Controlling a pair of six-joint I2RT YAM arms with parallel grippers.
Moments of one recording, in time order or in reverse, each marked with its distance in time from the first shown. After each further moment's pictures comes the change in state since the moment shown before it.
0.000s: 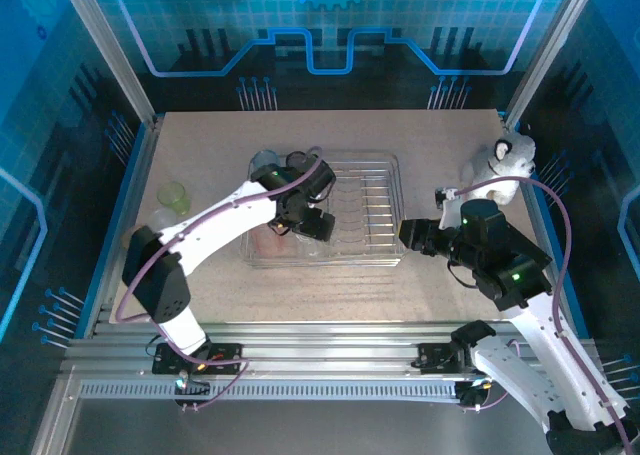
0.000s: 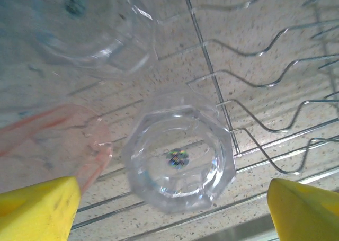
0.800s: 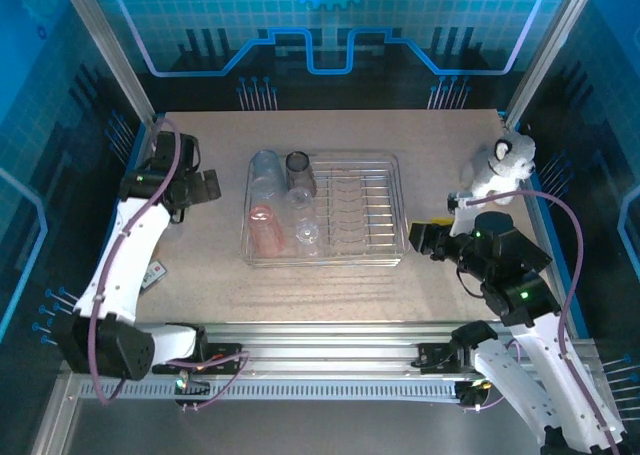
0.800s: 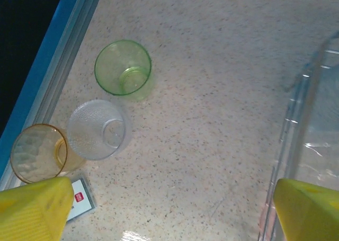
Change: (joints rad) left arm 0.686 -0.366 -0.207 0.096 -0.172 0.117; right arm -0.064 -0.127 -0.069 0.036 0.056 -0.122
